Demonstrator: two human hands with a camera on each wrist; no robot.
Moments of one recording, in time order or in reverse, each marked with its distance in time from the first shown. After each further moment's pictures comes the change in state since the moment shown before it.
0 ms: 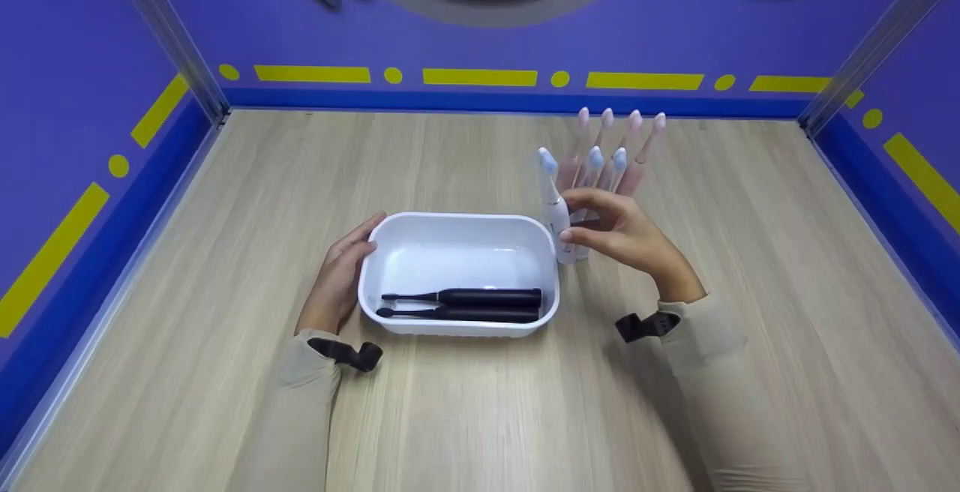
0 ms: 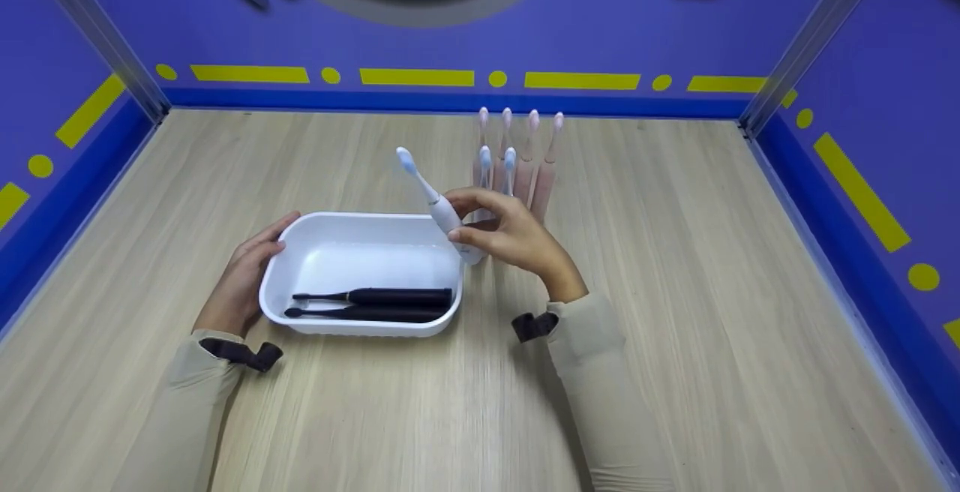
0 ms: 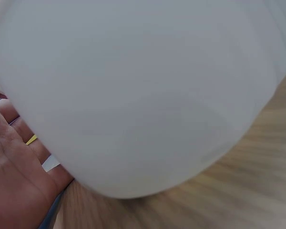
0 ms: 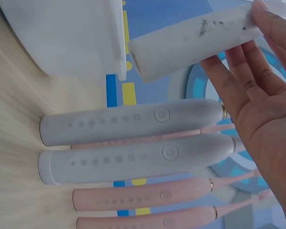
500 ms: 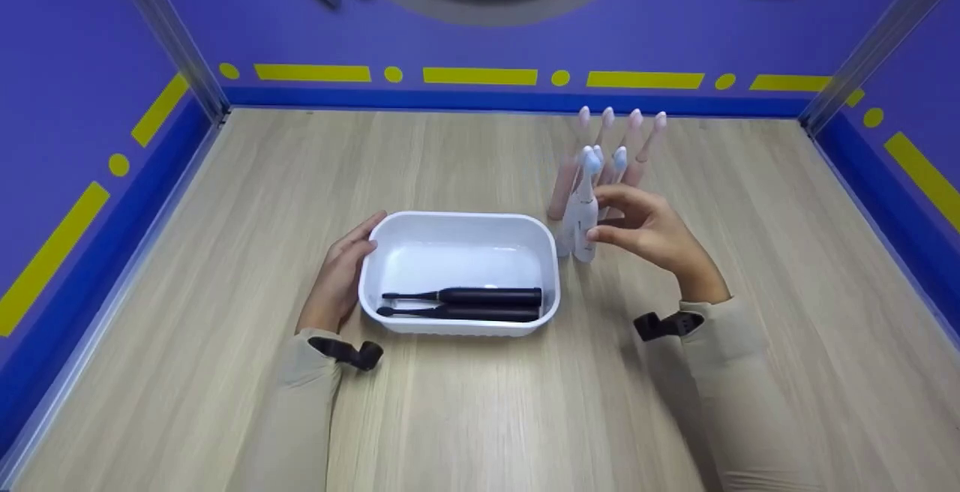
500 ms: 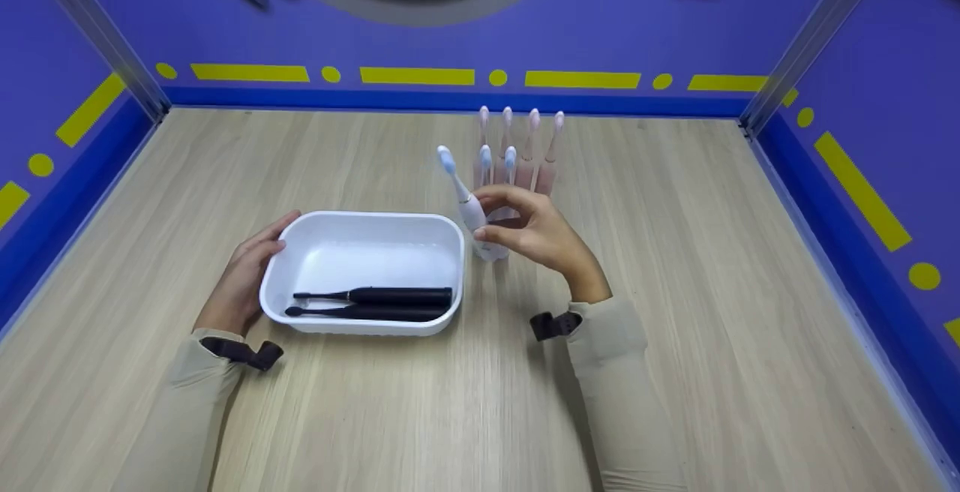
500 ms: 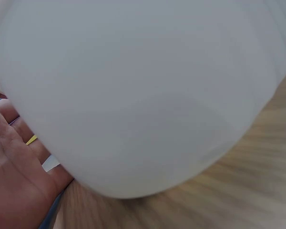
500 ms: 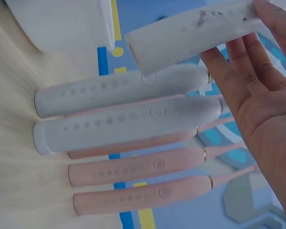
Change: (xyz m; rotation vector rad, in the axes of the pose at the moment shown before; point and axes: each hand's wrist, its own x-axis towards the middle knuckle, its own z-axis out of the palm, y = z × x) left_hand 0.000 0.000 0.000 0.000 0.011 -0.004; right_hand -0.017 0.001 -0.021 -0.010 0.073 0.002
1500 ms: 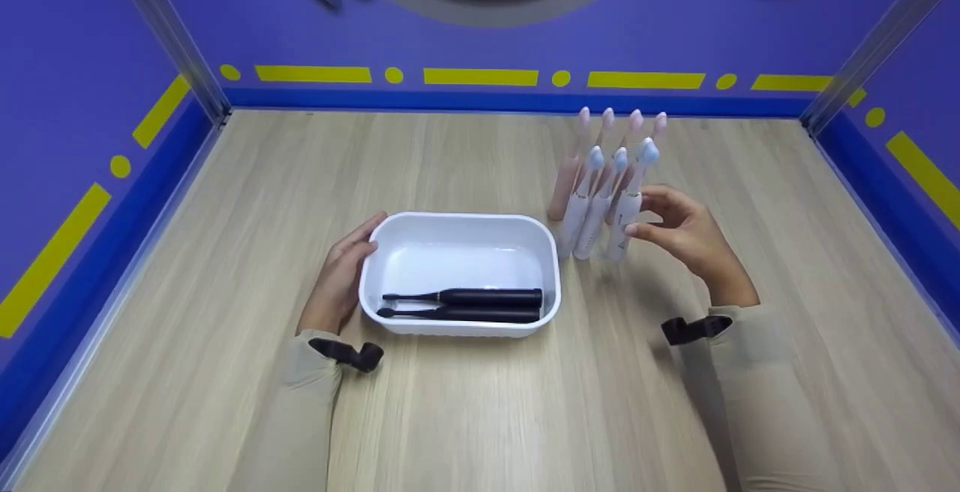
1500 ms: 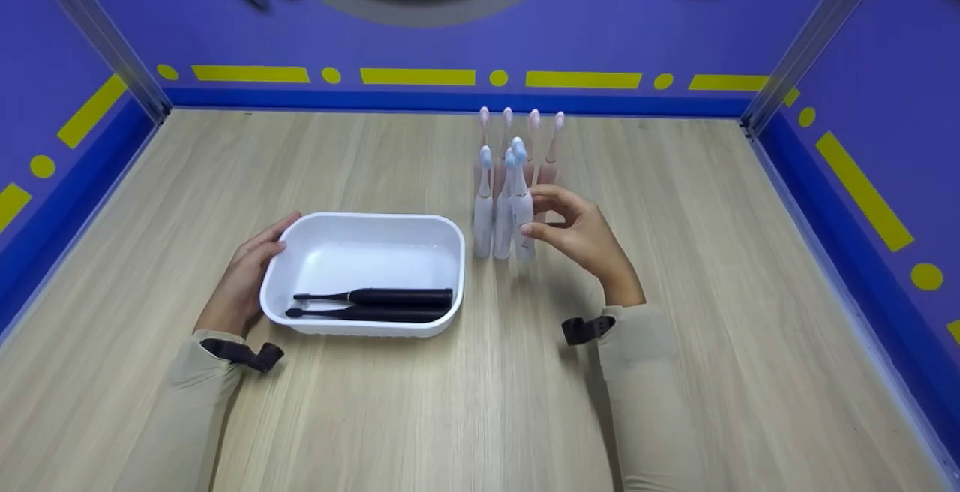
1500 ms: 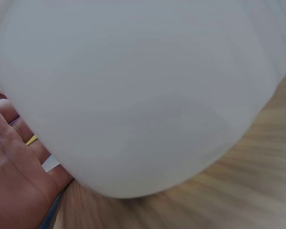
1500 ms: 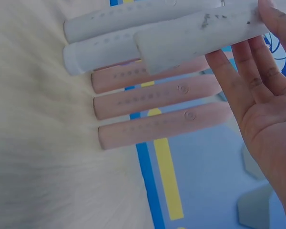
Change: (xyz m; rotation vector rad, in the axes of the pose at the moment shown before) left_hand 0.001 -0.001 0.000 -0.032 -0.008 0.021; right_hand -0.028 0.022 -0.033 0.031 0.197 0.214
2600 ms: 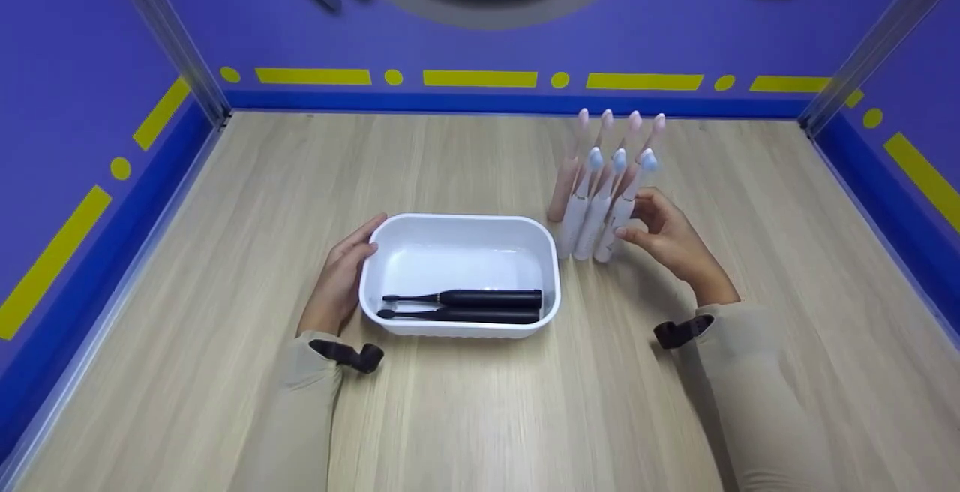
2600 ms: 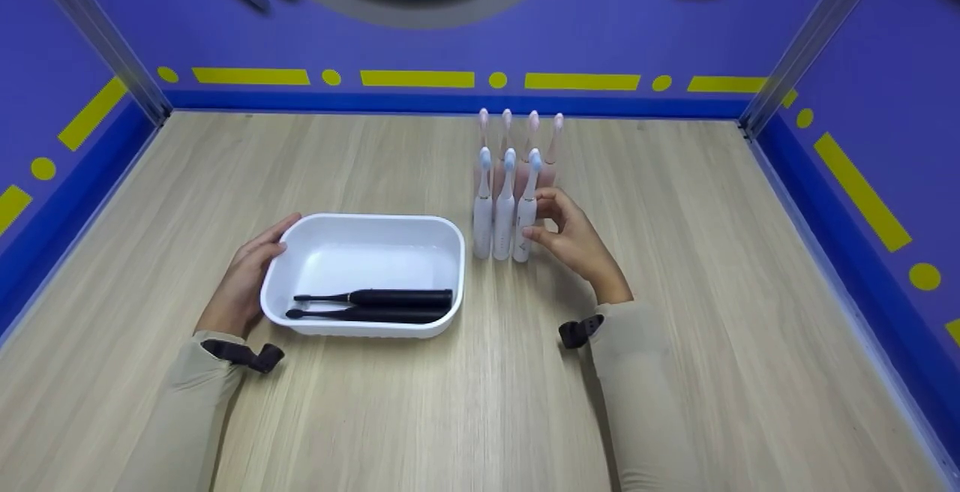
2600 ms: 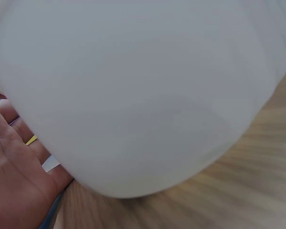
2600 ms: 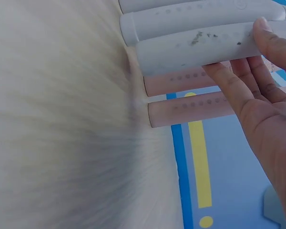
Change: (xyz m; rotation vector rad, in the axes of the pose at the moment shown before) left_hand -0.001 0.001 0.001 0.017 0.013 -0.017; right_hand 0.009 0.040 0.001 -0.061 -0.023 0.029
